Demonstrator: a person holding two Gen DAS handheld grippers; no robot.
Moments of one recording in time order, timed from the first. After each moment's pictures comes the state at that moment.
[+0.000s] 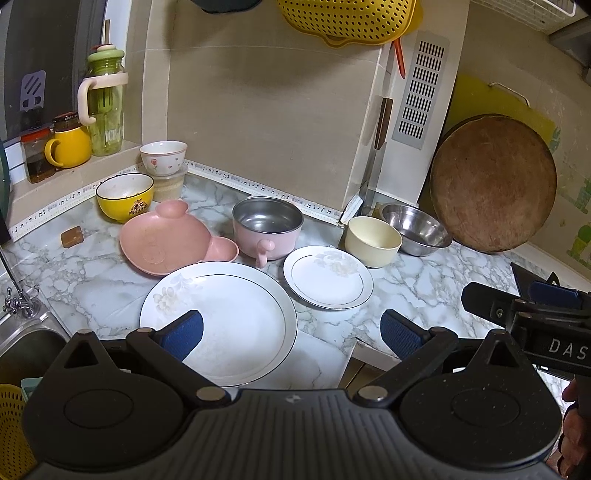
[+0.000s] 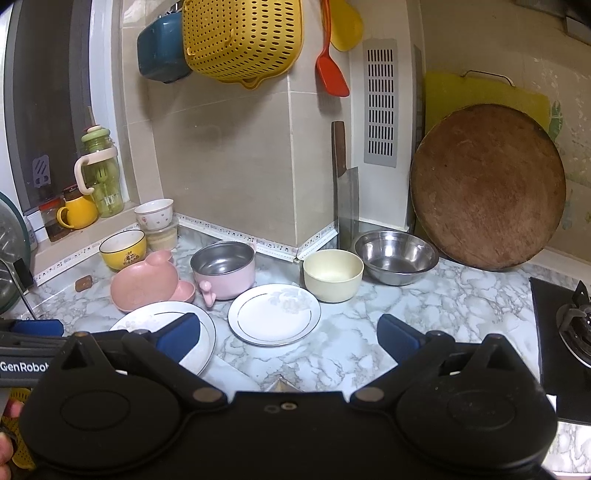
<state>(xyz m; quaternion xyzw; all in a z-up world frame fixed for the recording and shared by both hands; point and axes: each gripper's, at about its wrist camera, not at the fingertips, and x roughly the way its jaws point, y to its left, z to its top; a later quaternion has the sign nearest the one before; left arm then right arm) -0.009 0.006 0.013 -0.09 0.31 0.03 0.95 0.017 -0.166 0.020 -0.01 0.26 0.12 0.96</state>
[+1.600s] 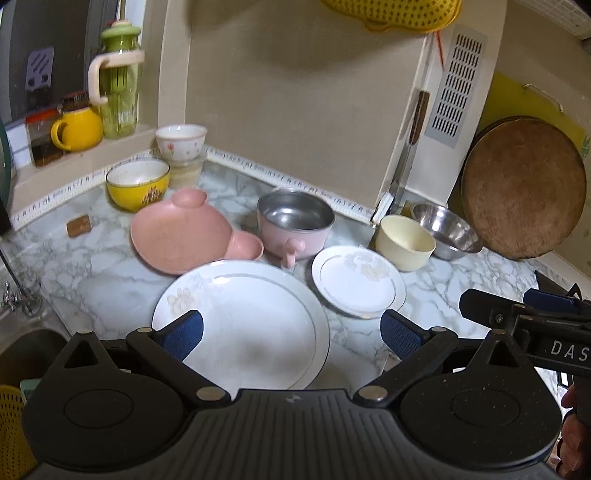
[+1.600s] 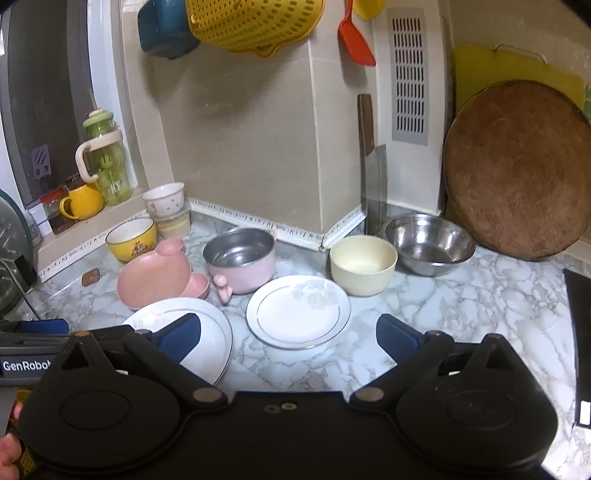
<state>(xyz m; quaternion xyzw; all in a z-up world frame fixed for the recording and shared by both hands) 0.030 0.041 -0.008 -0.10 0.33 0.05 0.94 0.065 -0.142 -0.001 0.00 0.30 0.15 0.94</state>
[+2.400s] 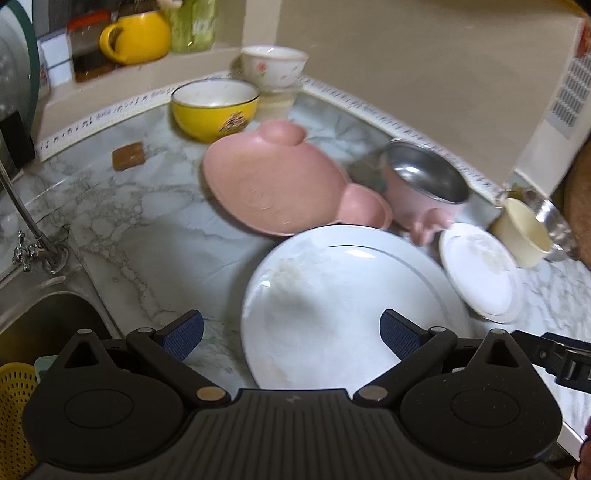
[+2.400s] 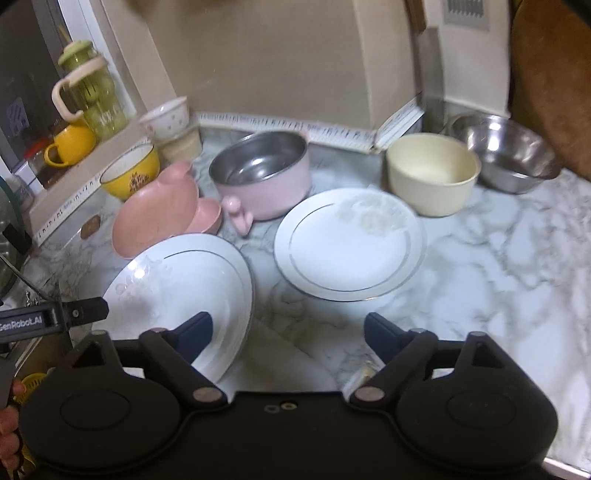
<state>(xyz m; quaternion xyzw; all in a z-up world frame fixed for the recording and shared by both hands) 0.096 0.145 -0.081 -0.15 0.42 0.15 0.88 0.151 -0.096 -0.085 0.03 0.44 0.20 0.88</state>
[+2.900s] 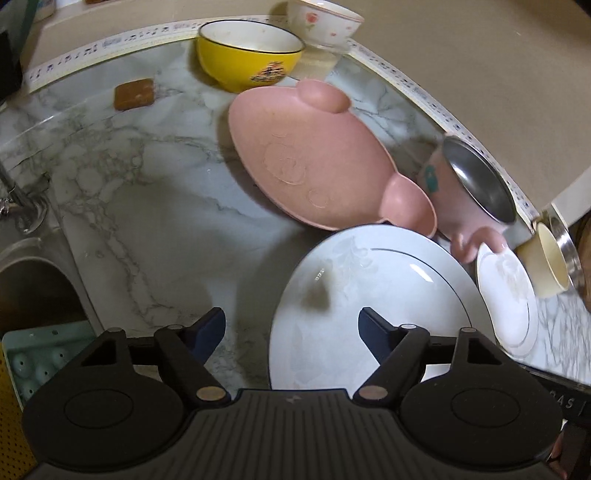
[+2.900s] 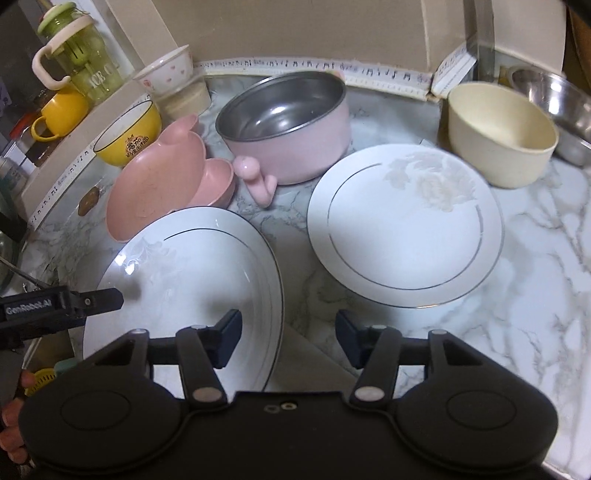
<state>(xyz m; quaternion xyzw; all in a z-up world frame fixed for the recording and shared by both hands) 0.124 0.194 -0.113 -0.24 0.47 0.14 0.84 0.201 -0.058 -0.123 0.04 0.52 0.22 0.83</state>
